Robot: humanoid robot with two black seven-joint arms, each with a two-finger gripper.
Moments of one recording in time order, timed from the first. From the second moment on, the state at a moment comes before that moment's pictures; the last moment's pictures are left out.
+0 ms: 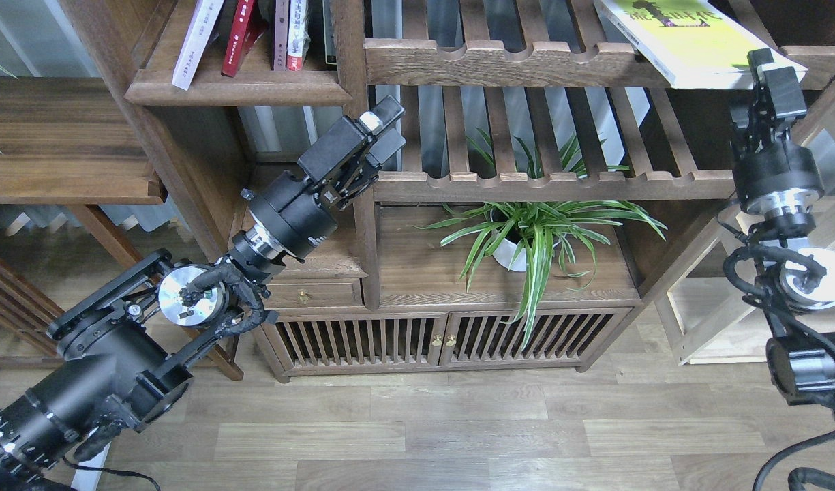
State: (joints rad) left arm -0.60 0.15 -0.80 -1.29 -0.37 -0.49 0.12; right arm 0.35 -0.43 1.44 1.14 0.32 0.29 0.10
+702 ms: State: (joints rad) left arm -0.60 0.16 -0.81 -1.29 -0.37 -0.49 0.12; right arm 0.42 -0.43 1.43 1.14 0.34 0.18 -0.01
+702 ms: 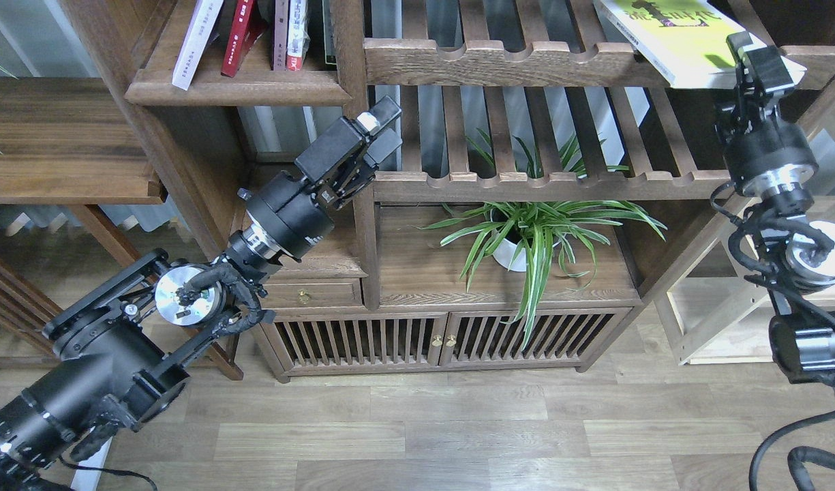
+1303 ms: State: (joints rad) left arm -0.59 0.16 -0.81 -1.29 -0.37 -0.49 0.12; right arm 0.46 -0.43 1.44 1.14 0.34 0.10 -0.05
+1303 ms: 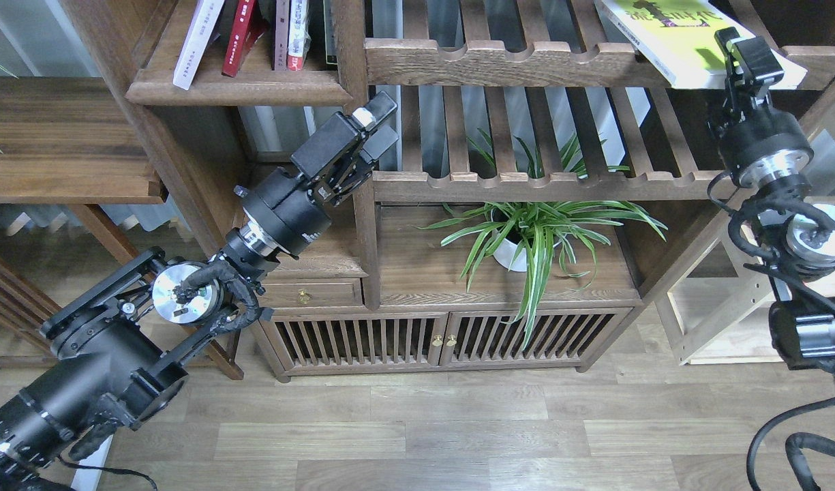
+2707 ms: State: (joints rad) left arm -0.58 0.16 -0.82 -1.29 -0.37 -0.49 0.12; right arm 0.43 -0.36 1.48 1.14 0.38 0.43 -0.02
